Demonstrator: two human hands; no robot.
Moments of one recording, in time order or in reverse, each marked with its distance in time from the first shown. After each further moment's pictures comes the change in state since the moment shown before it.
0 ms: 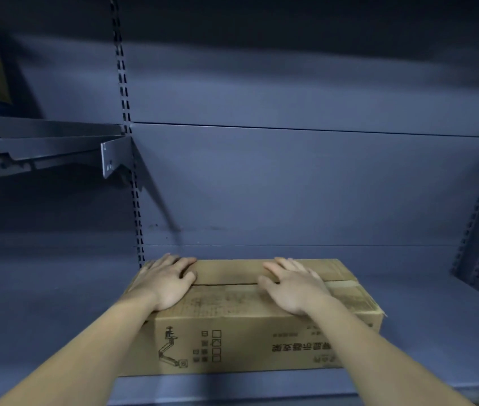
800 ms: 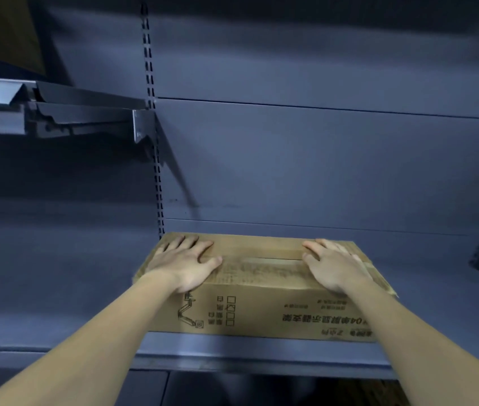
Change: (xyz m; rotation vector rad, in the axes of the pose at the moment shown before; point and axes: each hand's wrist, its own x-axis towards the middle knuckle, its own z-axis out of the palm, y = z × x) left_hand -0.043 0.017 -0.005 0.016 -0.058 -0.067; right_hand -0.008 0.040 -0.002 0.041 0.091 0.107
